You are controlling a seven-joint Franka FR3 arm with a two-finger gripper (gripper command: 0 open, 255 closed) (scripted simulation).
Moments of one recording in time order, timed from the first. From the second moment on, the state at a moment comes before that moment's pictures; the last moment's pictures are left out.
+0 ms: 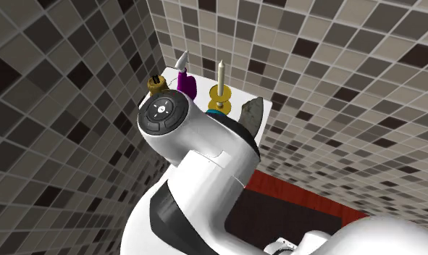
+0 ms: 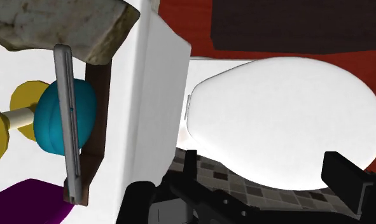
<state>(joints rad) -0.11 -0.43 -0.23 -2.11 -0.19 1.67 -0.36</state>
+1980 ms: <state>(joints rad) -0.28 0.18 -0.49 -1.68 -0.01 1.71 -0.65</state>
